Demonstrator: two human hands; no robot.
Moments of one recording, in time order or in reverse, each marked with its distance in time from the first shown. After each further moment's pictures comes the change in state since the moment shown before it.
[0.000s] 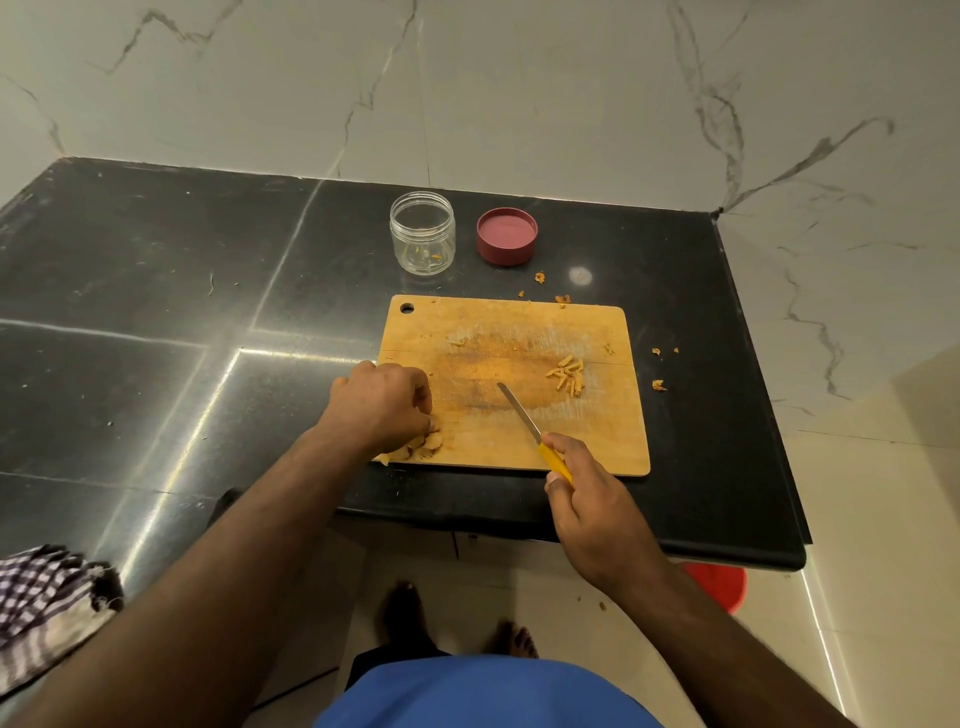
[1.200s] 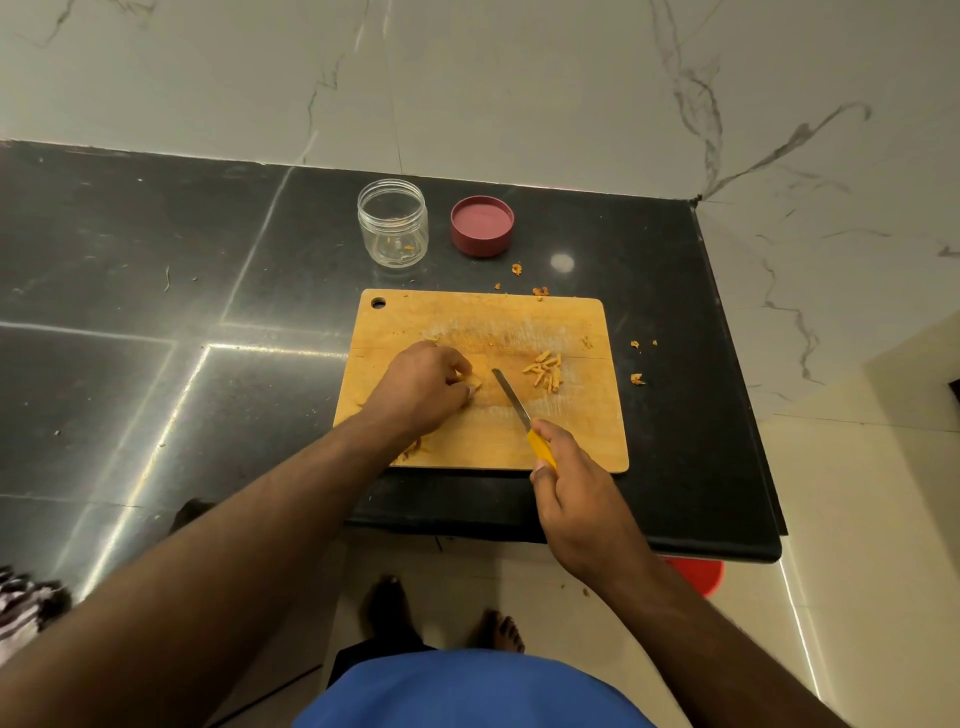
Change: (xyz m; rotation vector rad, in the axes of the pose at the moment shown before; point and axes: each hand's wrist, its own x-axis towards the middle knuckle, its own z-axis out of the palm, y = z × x) left_hand 0.034 0.053 0.020 -0.397 0.090 0.089; right_hand 0.010 0.006 -0.005 -0.006 0.014 0.037
